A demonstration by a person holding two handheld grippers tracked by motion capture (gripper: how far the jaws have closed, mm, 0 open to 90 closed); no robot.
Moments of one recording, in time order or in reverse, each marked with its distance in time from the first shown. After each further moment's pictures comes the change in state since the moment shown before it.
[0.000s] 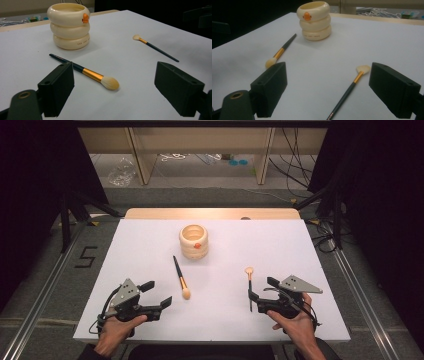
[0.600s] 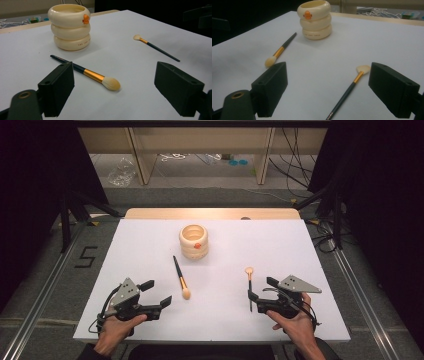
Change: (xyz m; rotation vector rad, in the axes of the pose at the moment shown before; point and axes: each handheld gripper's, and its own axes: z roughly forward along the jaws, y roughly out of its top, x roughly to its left) left arm 0.002 0.002 0.000 -0.001 -0.002 0.018; right arm 0.000 0.000 0.002 -0.002 -0.012 -0.026
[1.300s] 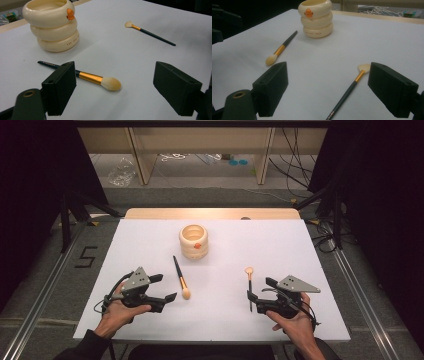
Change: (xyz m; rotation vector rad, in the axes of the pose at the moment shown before) left arm 0.016 0.024 0.026 0.139 -0.122 0.131; right arm 0.001 0.000 0.001 0.023 0.012 0.006
